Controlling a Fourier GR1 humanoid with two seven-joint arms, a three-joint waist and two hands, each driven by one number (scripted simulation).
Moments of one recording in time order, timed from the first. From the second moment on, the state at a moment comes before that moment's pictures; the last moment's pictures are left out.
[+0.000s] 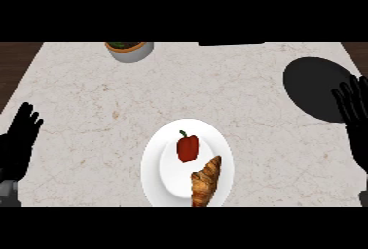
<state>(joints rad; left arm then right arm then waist) -0.02 0.49 0.02 -1.42 0.38 0.26 0.09 -0.06 -0.45 -0.05 -1.61 -0.48 -0.01 -0.14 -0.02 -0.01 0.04</state>
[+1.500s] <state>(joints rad) -0.24 0.37 -0.11 -1.42 0.23 0.24 0.02 -0.58 -0.61 0.35 -1.70 0.10 0.34 0.19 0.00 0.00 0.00</state>
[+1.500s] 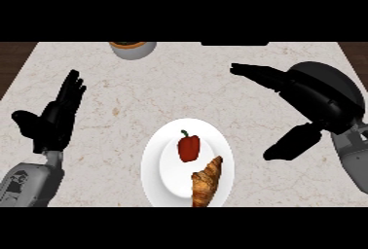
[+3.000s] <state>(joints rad) -0.24 0.31 -0.01 -1.44 0.14 0.16 0.05 -0.67 -0.16 0.45 -1.60 0.42 0.51 0.52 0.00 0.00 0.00</state>
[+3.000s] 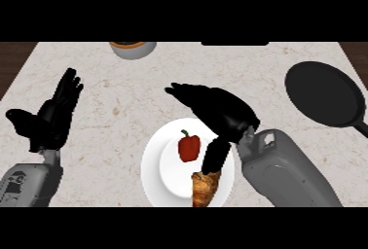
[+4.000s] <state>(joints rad) -0.24 0.26 0.04 -1.43 0.10 0.10 0.05 -0.65 -0.06 0.46 -1.33 0.66 0.58 0.32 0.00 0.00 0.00</state>
